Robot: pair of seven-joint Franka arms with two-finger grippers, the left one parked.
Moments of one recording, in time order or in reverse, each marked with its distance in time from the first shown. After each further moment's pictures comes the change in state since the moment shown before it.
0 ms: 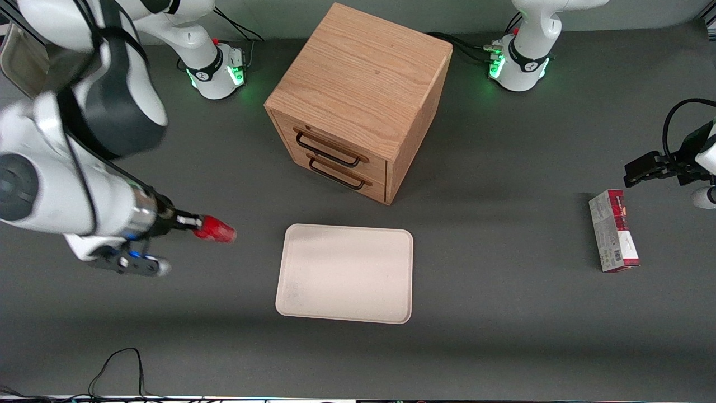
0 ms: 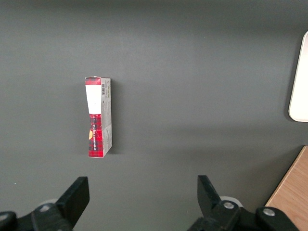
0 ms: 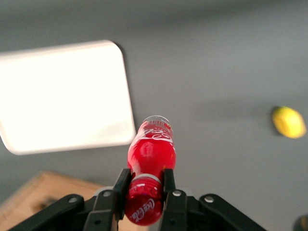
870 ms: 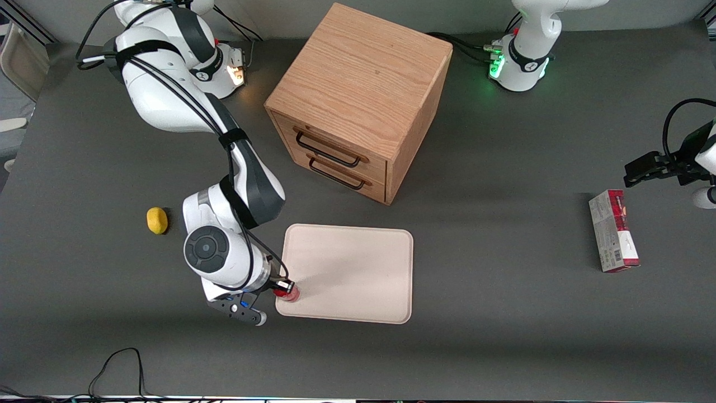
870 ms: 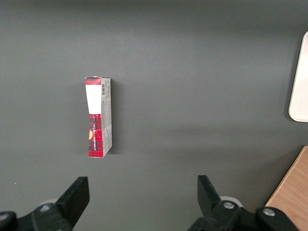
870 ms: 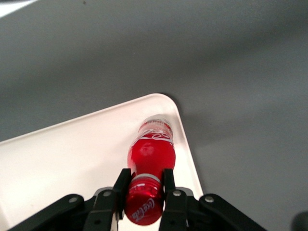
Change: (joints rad) arm 0.114 0.289 0.007 0.052 -0.093 0.406 0.277
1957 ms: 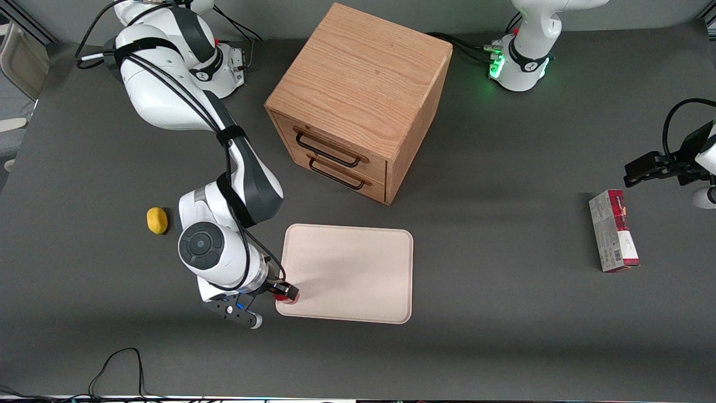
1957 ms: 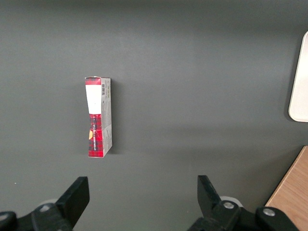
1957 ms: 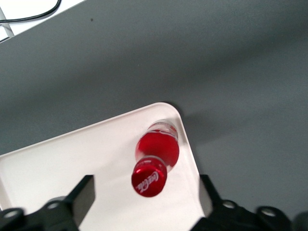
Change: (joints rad) arm -0.006 0.000 -0.003 0.022 -0.003 0.005 0.012
